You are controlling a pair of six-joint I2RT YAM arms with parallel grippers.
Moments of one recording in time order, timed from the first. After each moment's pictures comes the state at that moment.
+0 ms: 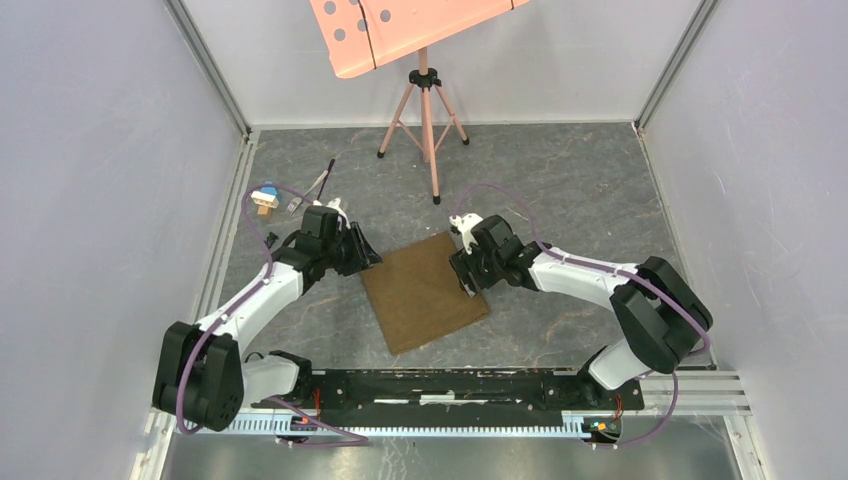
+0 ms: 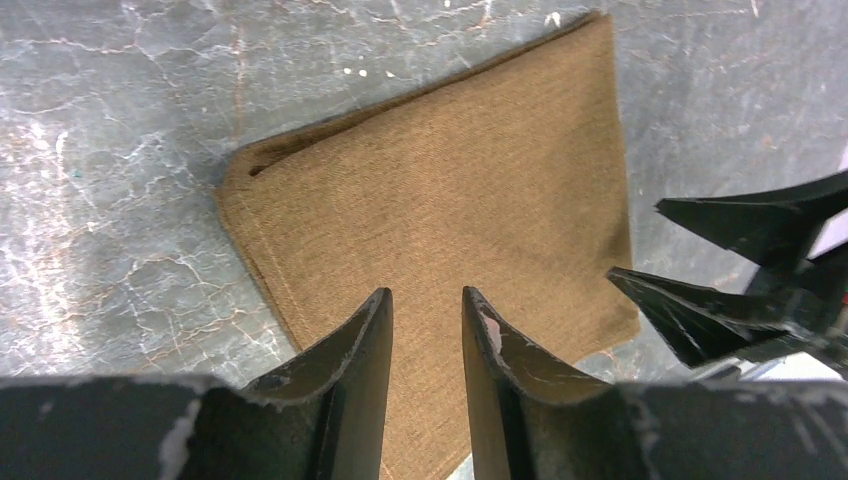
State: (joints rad) left arm -0.30 1.21 0.67 -0.28 0.22 -0.62; right arm 0.71 1.53 0.81 -0.19 -0.02 0.07
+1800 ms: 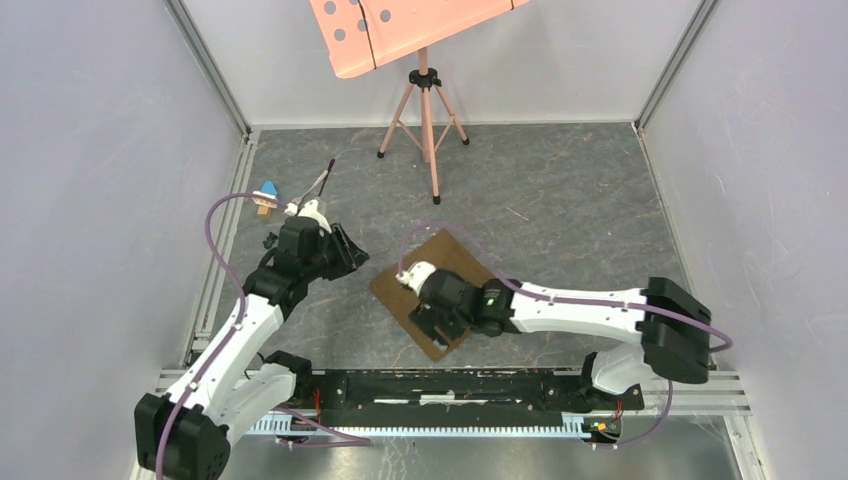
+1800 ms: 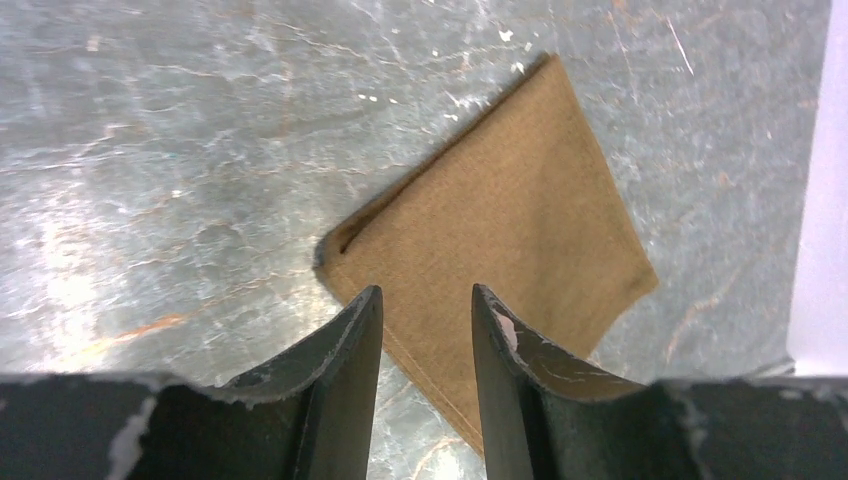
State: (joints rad) left arm -0.30 0.91 0.65 -0.40 0.16 -0.62; right arm 1.18 1.43 0.93 -0.47 0.19 0.22
